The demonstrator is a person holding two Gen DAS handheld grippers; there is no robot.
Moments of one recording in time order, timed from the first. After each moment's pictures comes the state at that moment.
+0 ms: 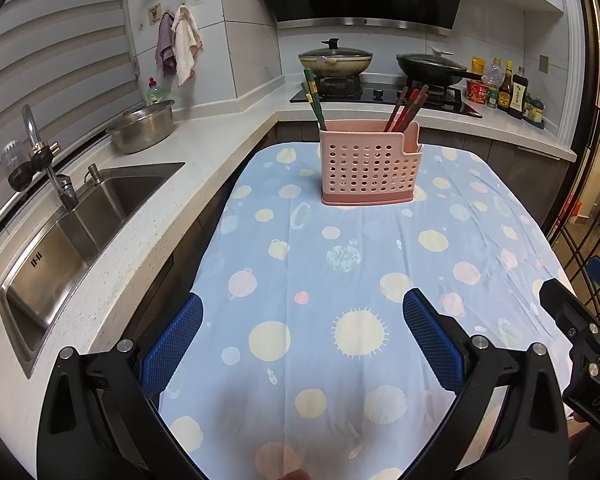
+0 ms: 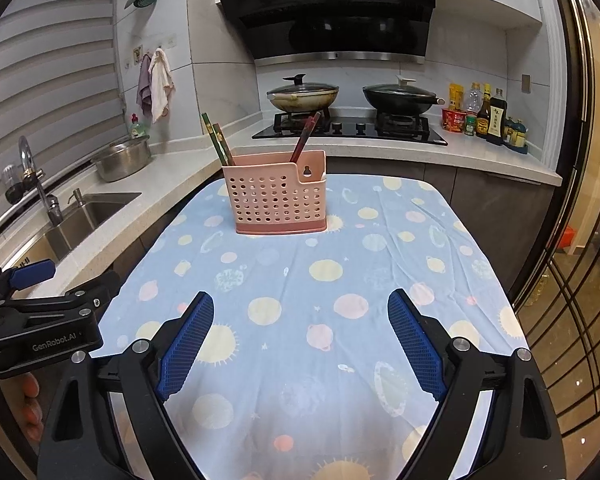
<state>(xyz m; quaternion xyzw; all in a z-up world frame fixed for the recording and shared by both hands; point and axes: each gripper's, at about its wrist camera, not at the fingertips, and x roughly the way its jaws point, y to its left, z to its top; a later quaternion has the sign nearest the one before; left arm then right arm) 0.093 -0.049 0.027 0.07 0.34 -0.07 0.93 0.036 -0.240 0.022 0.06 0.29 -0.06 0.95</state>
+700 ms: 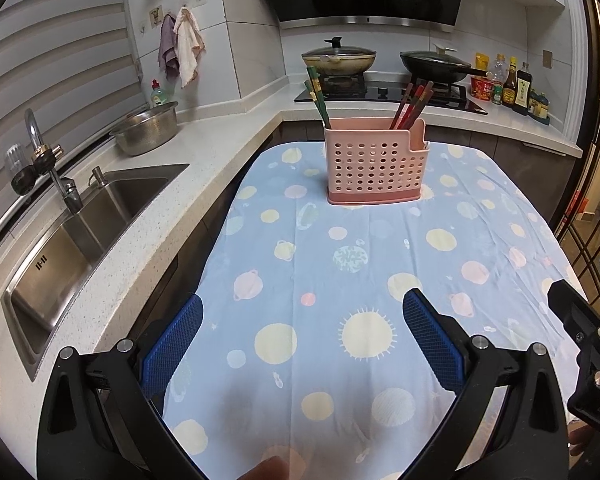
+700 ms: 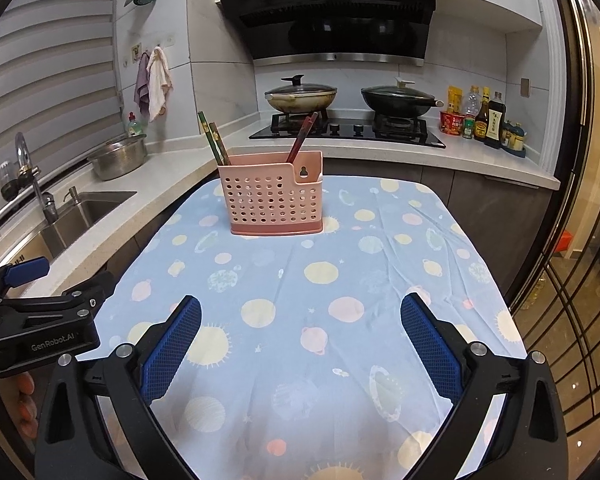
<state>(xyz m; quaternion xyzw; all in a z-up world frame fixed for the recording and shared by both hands) 0.097 -0.049 0.026 0.08 0.34 -0.06 0.93 0.040 -0.242 0.016 0.05 0.29 -0.07 0.95</state>
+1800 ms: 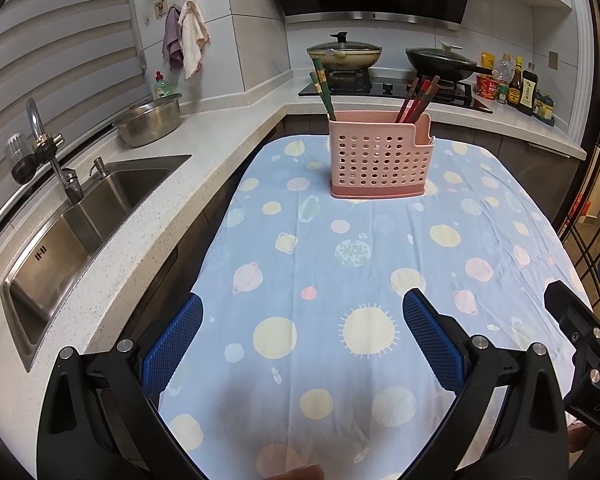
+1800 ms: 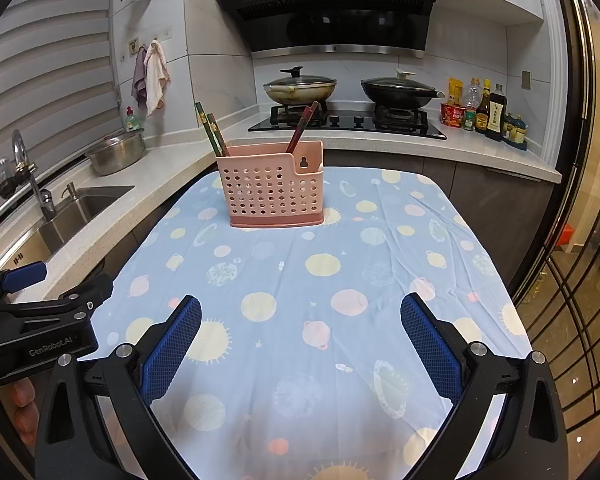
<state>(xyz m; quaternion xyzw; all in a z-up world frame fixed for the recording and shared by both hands) 0.097 -0.050 0.017 0.08 0.35 -0.05 0.93 0.044 -0.241 0.008 0.06 0.31 -0.07 0.95</state>
